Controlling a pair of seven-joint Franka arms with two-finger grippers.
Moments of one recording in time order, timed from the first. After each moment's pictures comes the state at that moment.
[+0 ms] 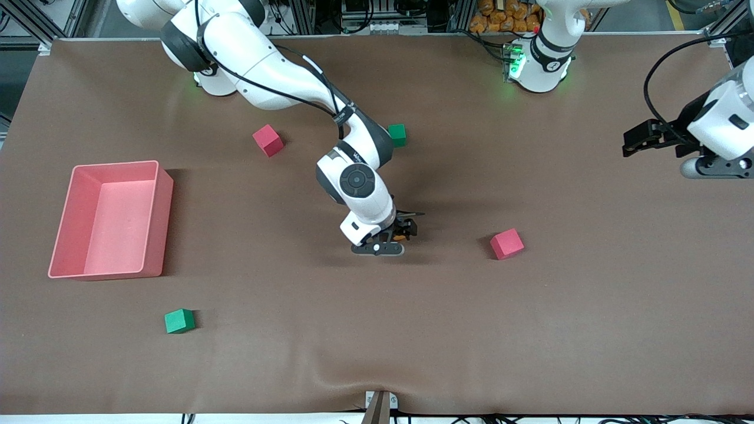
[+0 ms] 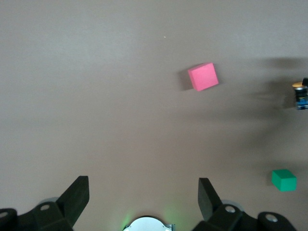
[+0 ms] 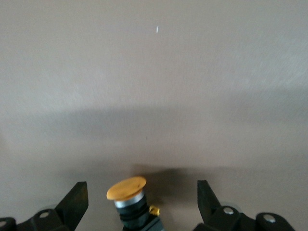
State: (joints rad) left arm 0.03 0.06 -0.14 -1.50 -0.01 1.44 -0.08; right arm 0.65 0.95 0.11 -1.20 0.03 2.33 0.77
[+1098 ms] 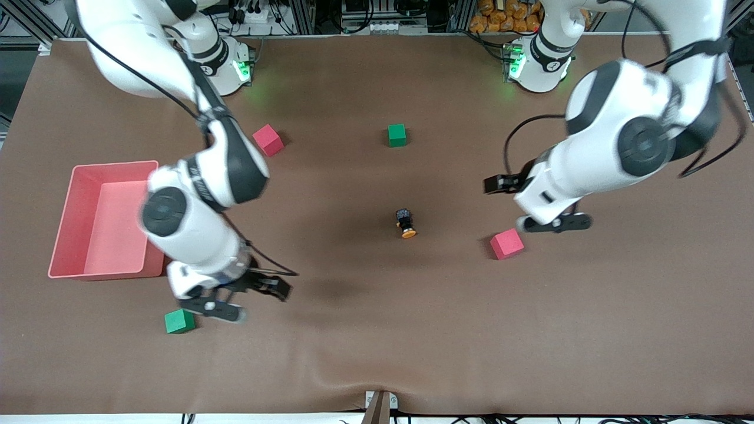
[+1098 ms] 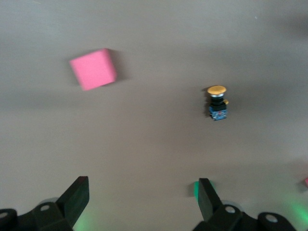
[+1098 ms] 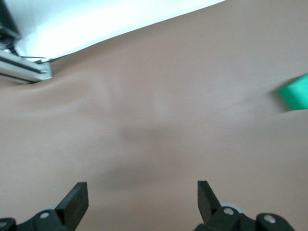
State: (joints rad) left arm -0.24 0.36 -0.17 -1.51 -0.18 1.67 -0.43; right arm 0.21 0.66 0.15 -1.16 -0.07 1.99 0.58
